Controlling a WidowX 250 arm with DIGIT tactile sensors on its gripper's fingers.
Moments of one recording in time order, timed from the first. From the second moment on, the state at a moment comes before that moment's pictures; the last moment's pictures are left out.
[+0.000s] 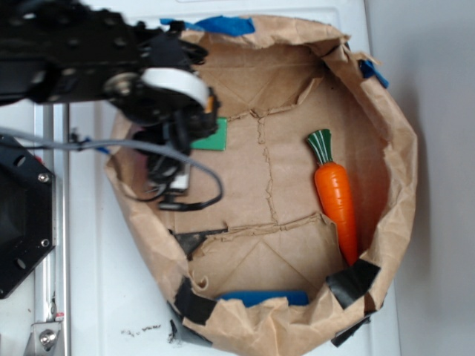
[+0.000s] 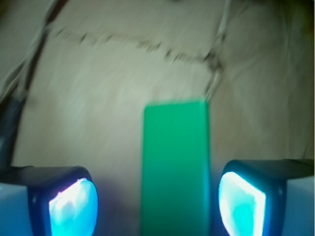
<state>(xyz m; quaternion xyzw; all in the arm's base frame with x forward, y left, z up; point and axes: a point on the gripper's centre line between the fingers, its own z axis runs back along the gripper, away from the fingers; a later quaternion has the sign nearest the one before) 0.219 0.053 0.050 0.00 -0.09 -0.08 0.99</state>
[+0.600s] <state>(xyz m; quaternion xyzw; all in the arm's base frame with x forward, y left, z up) 0.261 0.054 0.042 0.01 -0.09 -0.07 0.99</state>
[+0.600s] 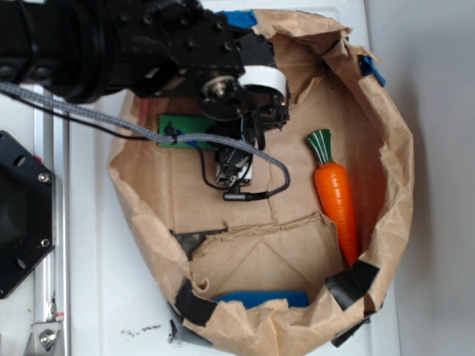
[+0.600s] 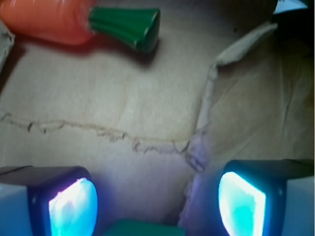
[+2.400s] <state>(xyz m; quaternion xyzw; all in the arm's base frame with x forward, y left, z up) 0.217 0.068 0.015 0.04 -0.12 -0.08 0.99</state>
